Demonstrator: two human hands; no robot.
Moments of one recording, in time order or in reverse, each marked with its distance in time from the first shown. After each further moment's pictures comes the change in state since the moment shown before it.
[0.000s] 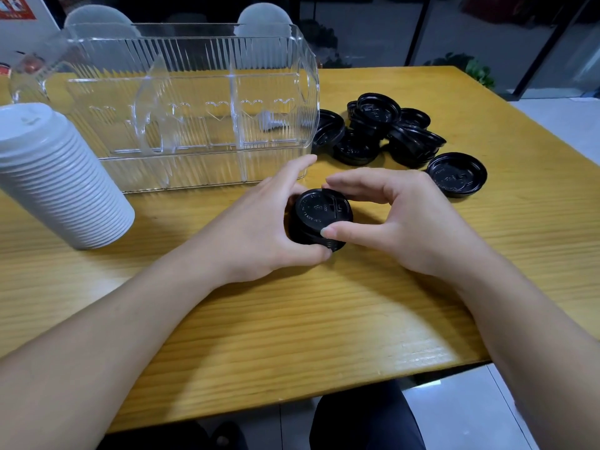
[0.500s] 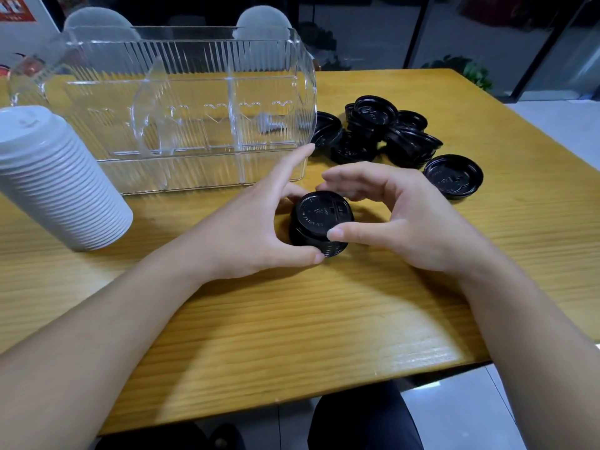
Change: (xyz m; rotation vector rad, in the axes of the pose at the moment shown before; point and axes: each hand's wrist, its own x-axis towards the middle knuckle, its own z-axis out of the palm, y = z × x) left_hand -0.002 -0.001 -0.011 -0.119 -0.074 0.025; right_hand 0.005 0.010 -0.008 0.164 -0.088 -0.063
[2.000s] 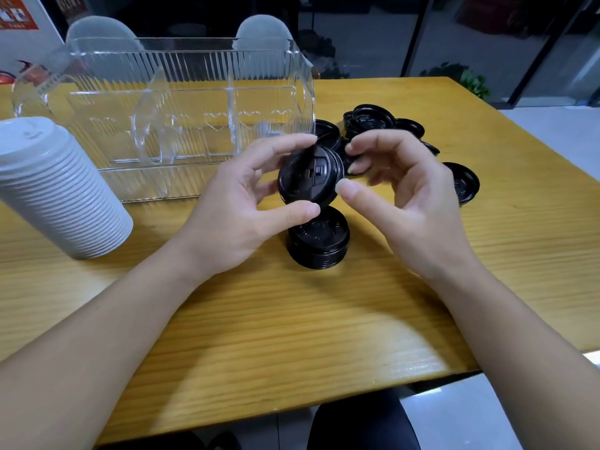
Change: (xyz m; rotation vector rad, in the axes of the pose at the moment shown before) left_hand 0.008 -0.002 -0.002 -0.376 0.302 0.240; right_hand 0.003 -0.016 0.016 0.076 0.417 -0.147
